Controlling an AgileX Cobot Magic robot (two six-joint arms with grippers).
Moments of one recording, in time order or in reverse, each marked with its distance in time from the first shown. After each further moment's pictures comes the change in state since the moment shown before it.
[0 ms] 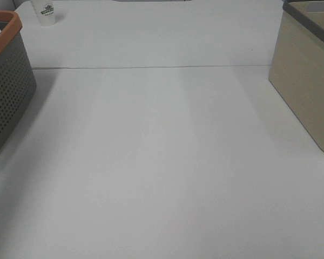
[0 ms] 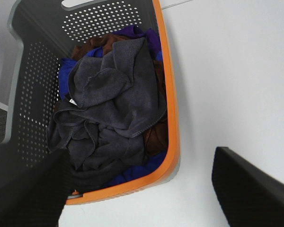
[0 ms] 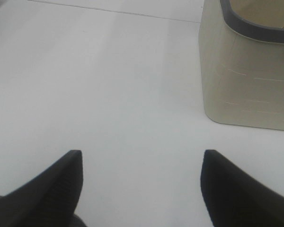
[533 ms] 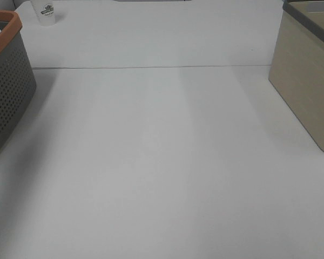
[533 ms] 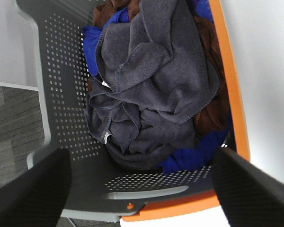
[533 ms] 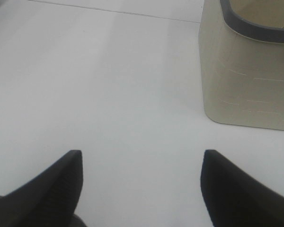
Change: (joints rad) left arm 0.001 0.374 -0.268 0.176 0.165 0.071; right arm 0.000 0.000 0.000 0.000 0.000 0.000
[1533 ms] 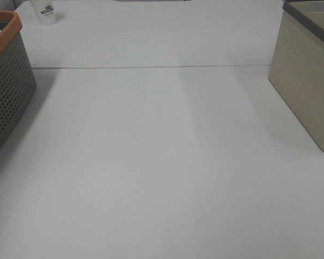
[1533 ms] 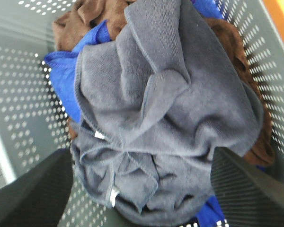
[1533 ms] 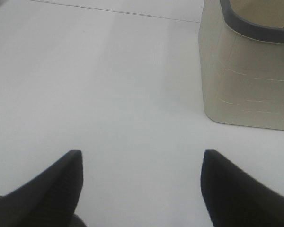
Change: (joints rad) left arm 0.257 0.423 -0.282 -0.294 -0.031 0.485; right arm 0.000 0.000 0.000 0.000 0.000 0.000
